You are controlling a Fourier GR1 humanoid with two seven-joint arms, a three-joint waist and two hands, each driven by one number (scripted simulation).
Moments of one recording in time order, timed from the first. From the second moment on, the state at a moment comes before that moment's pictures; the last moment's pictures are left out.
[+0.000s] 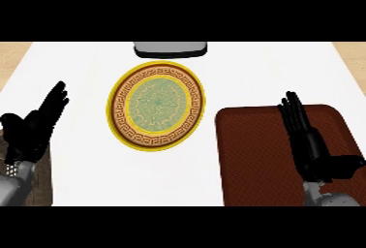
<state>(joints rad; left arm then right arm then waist) -0.17 0.63 -0.25 -1.45 0.36 0.27 0.08 -0.06 -0.32 0.24 -1.60 -0.29 -0.27 -0.10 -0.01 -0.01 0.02</state>
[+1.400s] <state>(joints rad) -0.28 0.57 -0.17 -1.57 0.34 0.20 0.04 0.13 -0.78 0.31 -1.75 0.00 0.04 -0.64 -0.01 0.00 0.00</state>
